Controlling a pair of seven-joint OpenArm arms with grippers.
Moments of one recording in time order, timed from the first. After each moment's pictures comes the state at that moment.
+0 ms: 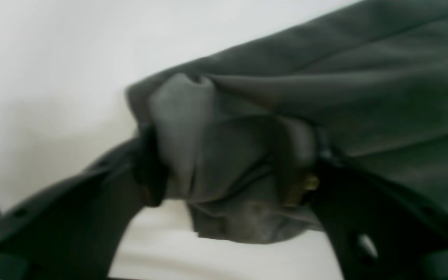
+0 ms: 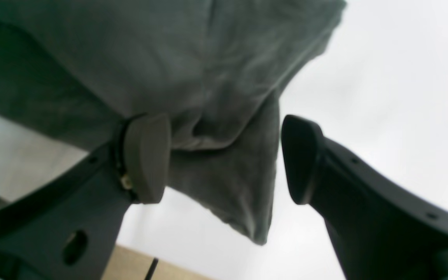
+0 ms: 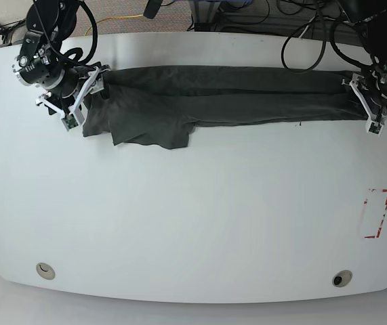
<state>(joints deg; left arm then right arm) 8.6 -16.1 -34.1 92.9 1.4 -43.2 53.6 -16.0 9.6 25.8 111.4 25.6 41.1 -70.7</state>
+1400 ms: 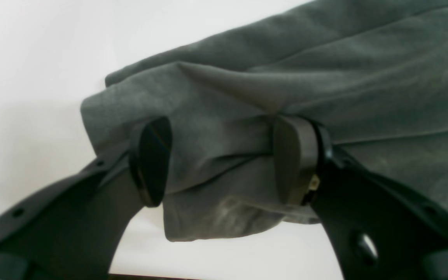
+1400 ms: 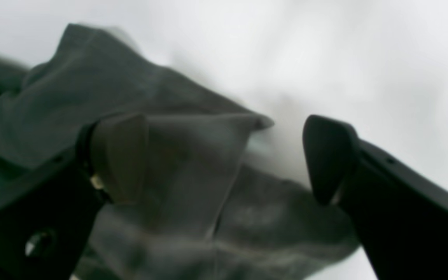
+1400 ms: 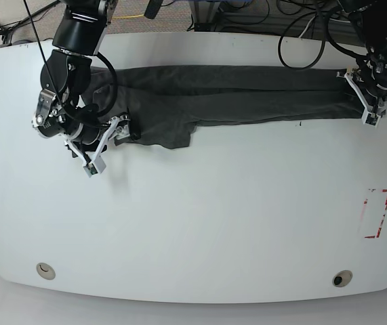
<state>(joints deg) 12.6 -13.6 -35.2 95.4 0.5 -42.9 52.1 6.2 6.7 20.4 86.6 25.9 40.9 -71.3</state>
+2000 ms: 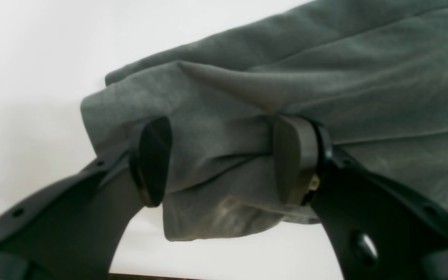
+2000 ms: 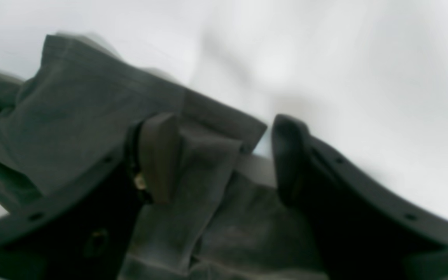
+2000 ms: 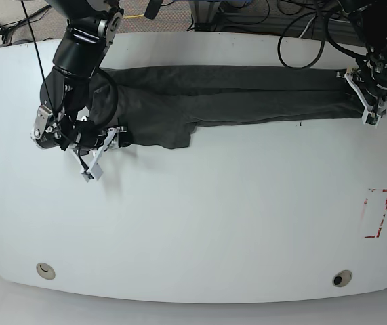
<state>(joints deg) 12.7 -13.5 -35.3 95.4 0.6 -42.9 52.0 12.8 5.6 25.3 76.5 26.4 41.0 -78.6</state>
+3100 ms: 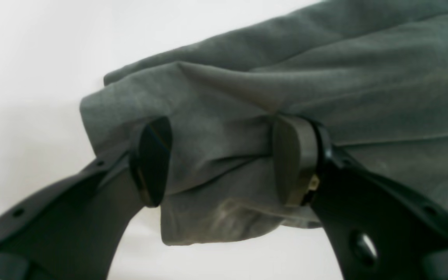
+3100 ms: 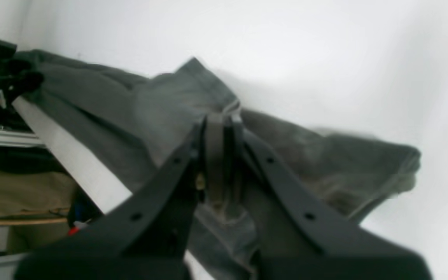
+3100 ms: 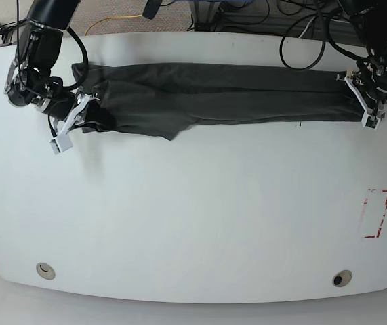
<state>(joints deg) 12.0 -14.3 -33.9 92.6 0.1 -42.7 50.5 -6.2 15.9 26.5 91.5 62.4 40.7 -74.9</state>
